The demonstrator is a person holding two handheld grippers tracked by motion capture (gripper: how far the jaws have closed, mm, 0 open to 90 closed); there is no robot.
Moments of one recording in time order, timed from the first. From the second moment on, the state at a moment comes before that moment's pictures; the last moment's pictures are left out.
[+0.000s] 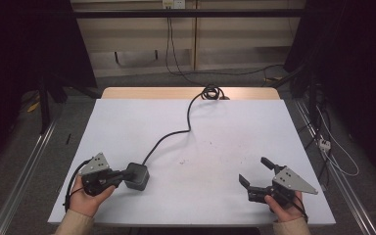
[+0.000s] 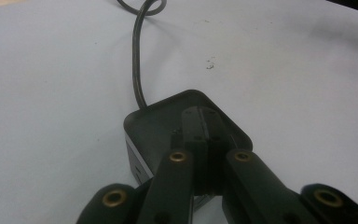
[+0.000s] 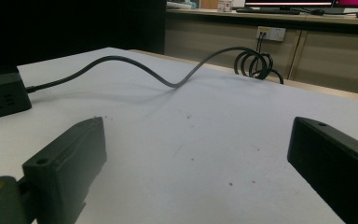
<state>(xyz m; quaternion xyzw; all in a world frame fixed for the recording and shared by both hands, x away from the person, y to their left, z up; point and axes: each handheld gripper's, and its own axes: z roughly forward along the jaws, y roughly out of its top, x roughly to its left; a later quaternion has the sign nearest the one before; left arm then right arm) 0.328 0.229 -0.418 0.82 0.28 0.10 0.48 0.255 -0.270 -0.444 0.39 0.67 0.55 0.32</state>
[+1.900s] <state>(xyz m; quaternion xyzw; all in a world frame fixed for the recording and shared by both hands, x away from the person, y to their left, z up) 0.326 0.221 -0.413 0.81 0.30 0.08 0.49 0.255 -0.272 -0.444 0.39 0.67 0.55 0.32</state>
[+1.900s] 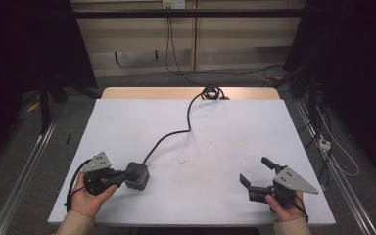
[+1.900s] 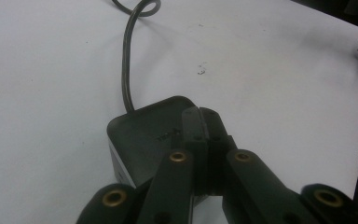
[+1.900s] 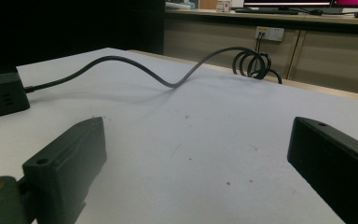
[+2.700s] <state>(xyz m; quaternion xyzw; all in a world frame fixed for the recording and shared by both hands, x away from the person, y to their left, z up) 0.329 0.223 -0.408 0.79 0.31 0.06 0.53 0.255 -0.272 -0.445 0.39 0.67 0.55 0.32</state>
